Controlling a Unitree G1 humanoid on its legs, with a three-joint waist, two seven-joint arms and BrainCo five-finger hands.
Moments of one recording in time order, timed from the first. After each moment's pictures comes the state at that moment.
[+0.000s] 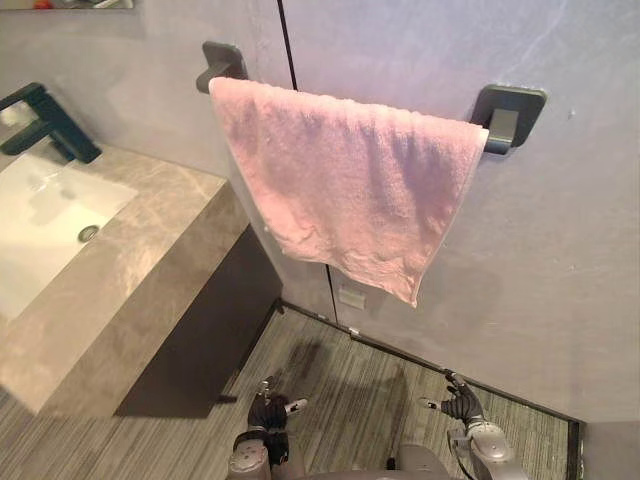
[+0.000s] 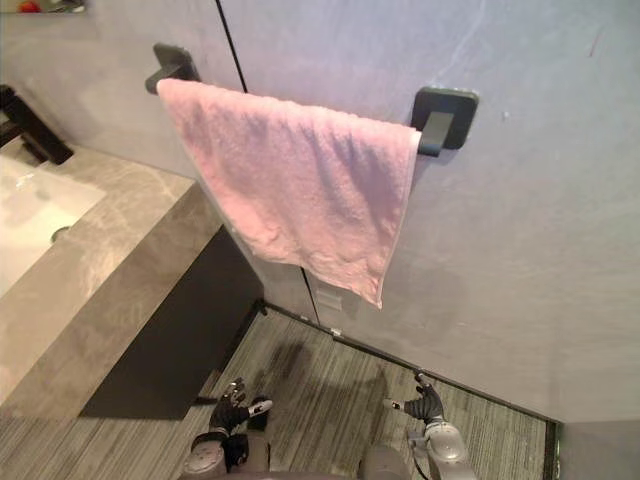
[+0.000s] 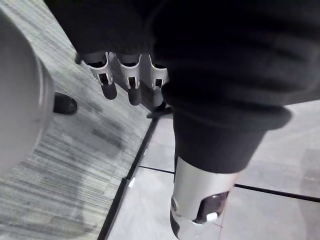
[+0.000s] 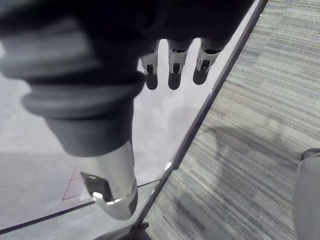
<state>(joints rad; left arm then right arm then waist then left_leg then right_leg) 0.14 -0.03 0.01 0.77 -0.05 -0.17 0.09 0.10 -0.15 -0.04 0.73 -0.07 -0.11 -0.05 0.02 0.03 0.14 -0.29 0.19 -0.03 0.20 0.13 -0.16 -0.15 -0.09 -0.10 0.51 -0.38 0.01</state>
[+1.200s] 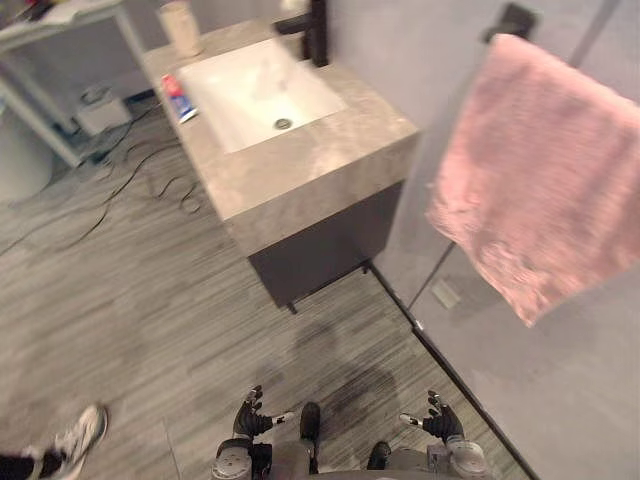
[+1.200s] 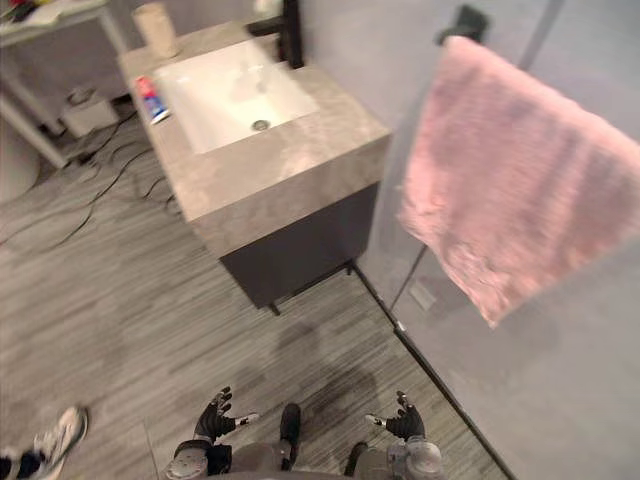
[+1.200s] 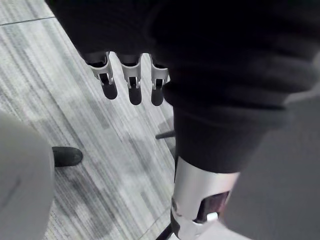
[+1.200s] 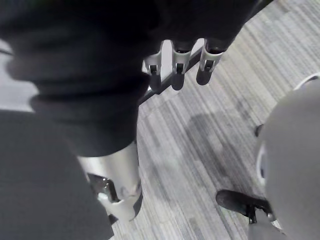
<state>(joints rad) 0.13 0.02 -0.02 0.77 -0.01 -0.16 0.07 0.06 -0.07 -0.09 0.82 -0.04 -0.11 -0.06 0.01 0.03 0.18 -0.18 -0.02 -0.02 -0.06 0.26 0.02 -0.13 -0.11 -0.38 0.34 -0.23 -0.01</state>
